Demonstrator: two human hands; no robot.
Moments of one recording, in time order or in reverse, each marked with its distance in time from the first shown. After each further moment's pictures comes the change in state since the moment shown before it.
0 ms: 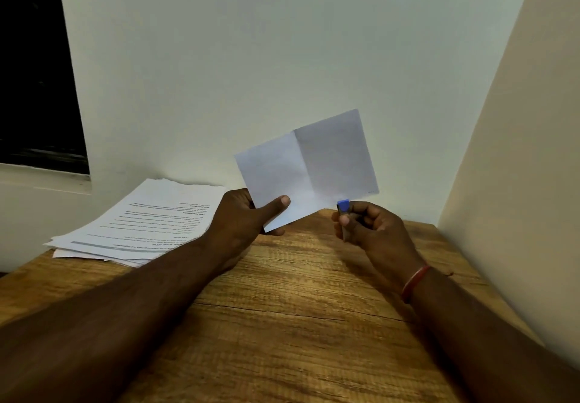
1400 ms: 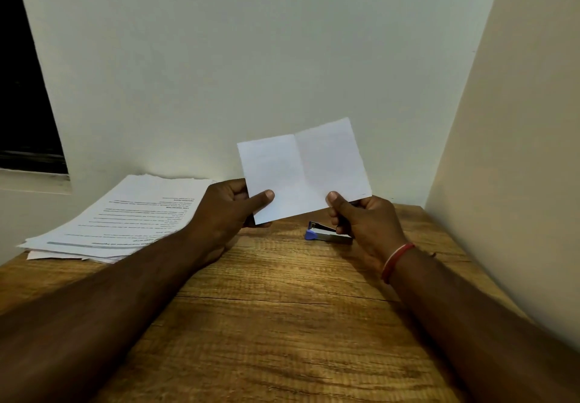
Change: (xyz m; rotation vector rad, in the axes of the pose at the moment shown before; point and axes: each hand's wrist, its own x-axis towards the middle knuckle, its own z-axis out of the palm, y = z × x) left_hand -0.001 0.001 0.001 0.021 -0.027 -0.100; right_hand 0.004 0.001 0.001 0.093 0.185 0.166
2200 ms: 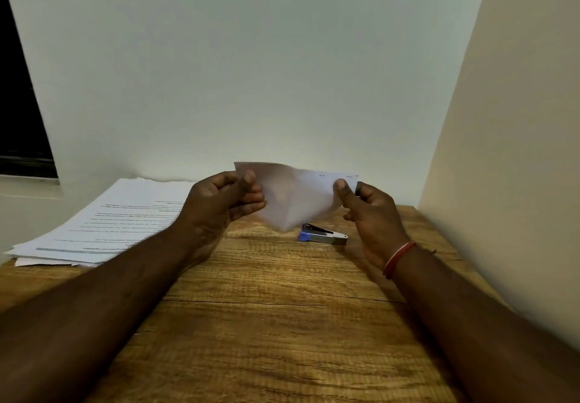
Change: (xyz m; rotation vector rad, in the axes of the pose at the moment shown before) left_hand 0.008 0.003 -0.006 -0.247 -0.030 0.062; right_hand 0.008 -0.004 -0.014 -0.056 -0.025 -0.223
